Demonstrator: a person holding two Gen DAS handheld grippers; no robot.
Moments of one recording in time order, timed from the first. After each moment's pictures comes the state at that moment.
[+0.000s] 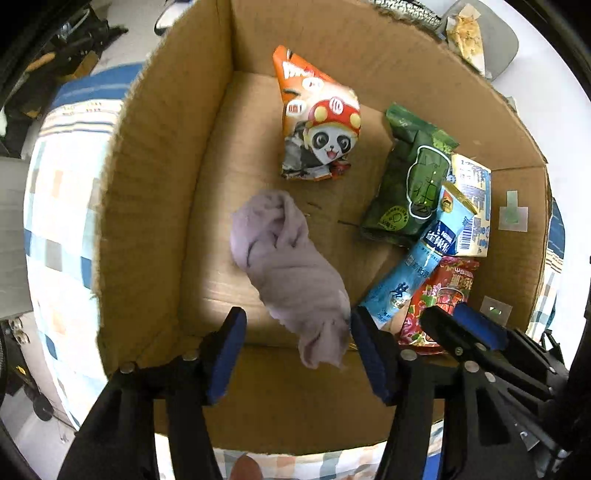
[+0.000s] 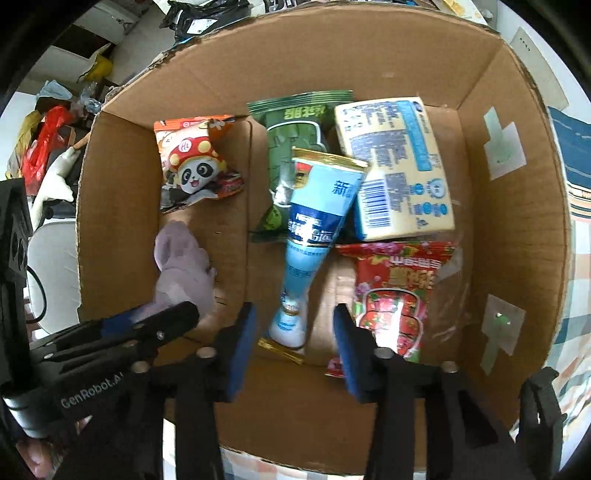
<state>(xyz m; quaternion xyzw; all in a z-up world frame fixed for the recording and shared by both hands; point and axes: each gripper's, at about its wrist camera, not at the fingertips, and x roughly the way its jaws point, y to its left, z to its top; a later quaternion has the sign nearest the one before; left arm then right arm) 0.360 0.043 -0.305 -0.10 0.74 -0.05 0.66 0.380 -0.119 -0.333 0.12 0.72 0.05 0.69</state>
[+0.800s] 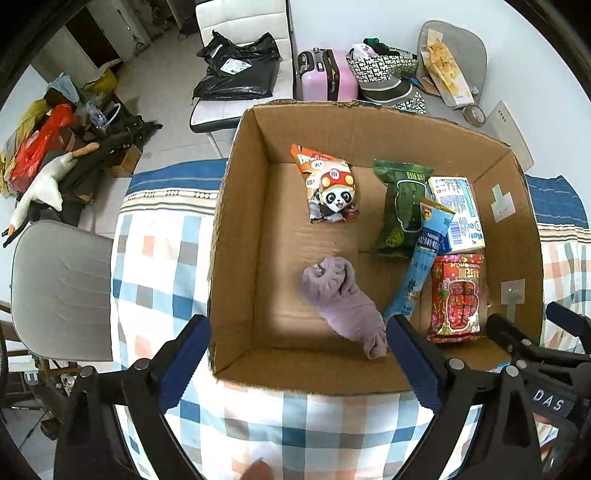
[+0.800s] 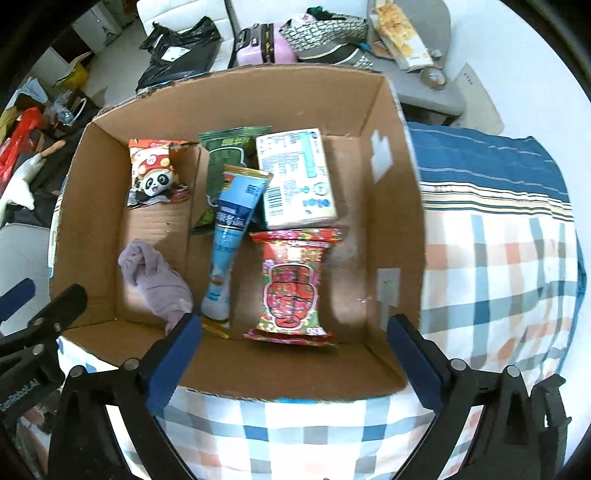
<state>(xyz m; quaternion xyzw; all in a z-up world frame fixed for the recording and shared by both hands) 0.318 0.035 -0.229 0.03 0.63 -0.01 0.78 0.322 -0.155 -0.262 0.04 0.66 -0.04 0.75</state>
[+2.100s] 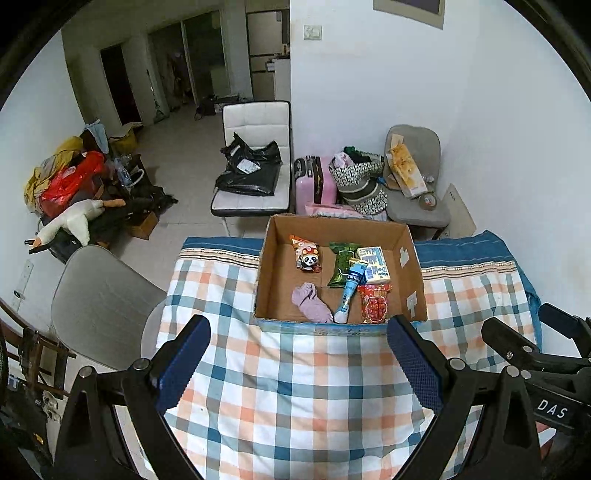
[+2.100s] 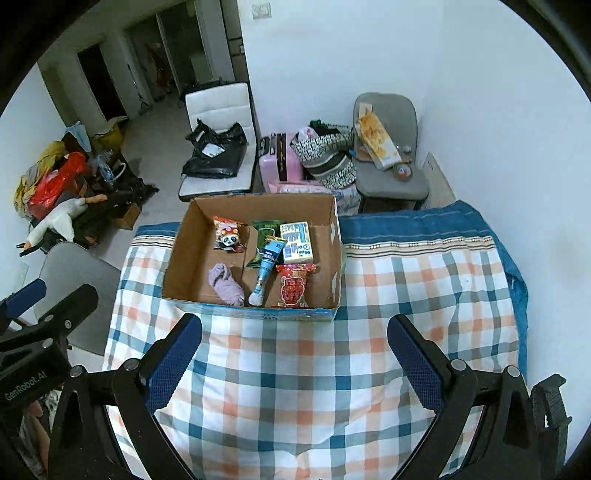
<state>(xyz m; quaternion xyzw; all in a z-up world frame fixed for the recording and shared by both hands) 0.135 0.040 -0.004 0.00 0.46 -0.02 0.89 0.121 -0.153 -0.004 0.03 0.49 -0.02 0.87</state>
